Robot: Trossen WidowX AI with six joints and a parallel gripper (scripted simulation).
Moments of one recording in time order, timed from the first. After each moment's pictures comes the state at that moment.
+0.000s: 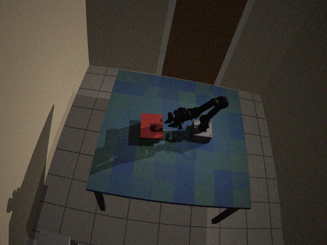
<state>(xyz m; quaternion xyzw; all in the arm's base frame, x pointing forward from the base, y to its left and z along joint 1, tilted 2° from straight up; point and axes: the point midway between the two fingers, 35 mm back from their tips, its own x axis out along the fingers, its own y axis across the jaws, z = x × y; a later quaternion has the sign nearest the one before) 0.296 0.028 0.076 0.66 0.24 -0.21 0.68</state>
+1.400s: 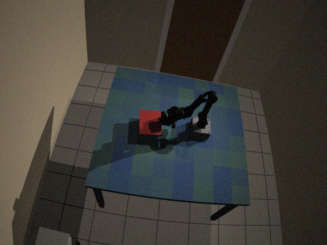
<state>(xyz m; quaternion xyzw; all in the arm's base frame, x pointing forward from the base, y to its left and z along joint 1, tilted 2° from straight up) 0.335 0.030 0.042 0.66 0.24 -0.21 0.68</state>
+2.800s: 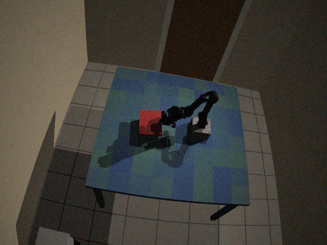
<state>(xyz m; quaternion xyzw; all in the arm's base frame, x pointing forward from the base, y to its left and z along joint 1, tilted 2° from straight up) 0.334 0.030 0.048 0.66 0.24 -0.21 0.68</state>
